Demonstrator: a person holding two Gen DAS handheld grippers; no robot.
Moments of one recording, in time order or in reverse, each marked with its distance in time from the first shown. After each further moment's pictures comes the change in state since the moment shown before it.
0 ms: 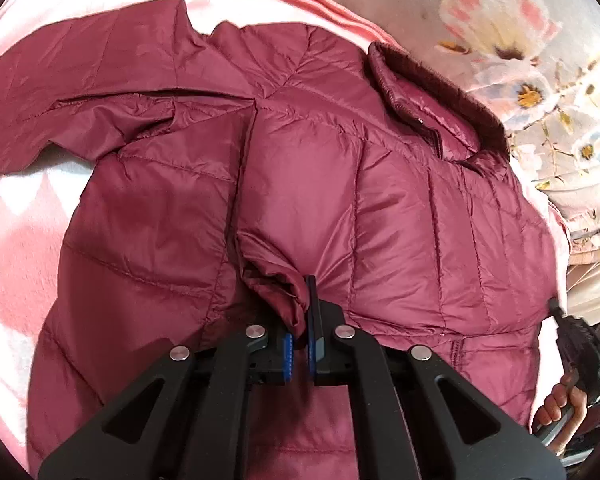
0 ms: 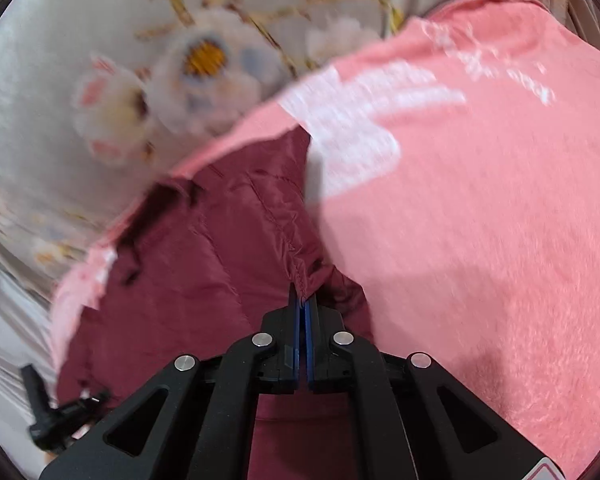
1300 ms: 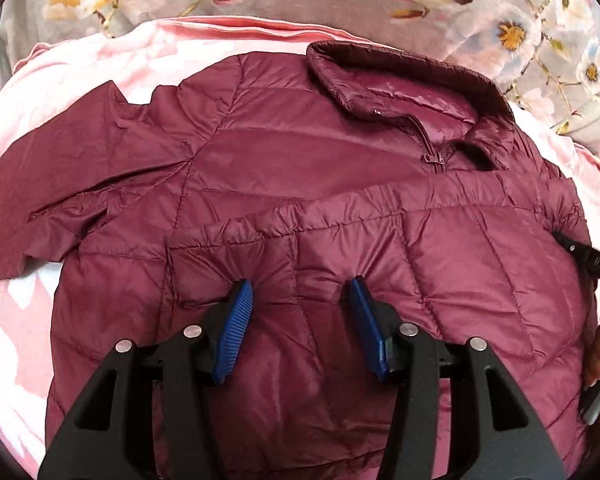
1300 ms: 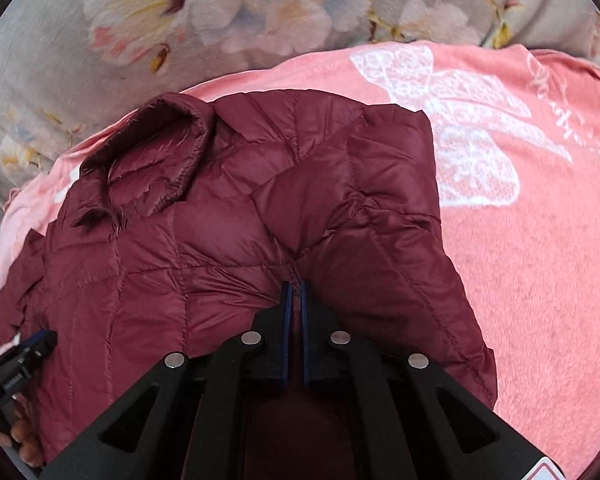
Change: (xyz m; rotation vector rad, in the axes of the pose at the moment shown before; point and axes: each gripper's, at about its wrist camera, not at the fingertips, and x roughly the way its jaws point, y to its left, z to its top) left arm 0.030 -0.064 0.010 0.254 -0.071 0.192; right arm 0.073 0.058 0.030 -0.305 0.101 -0.106
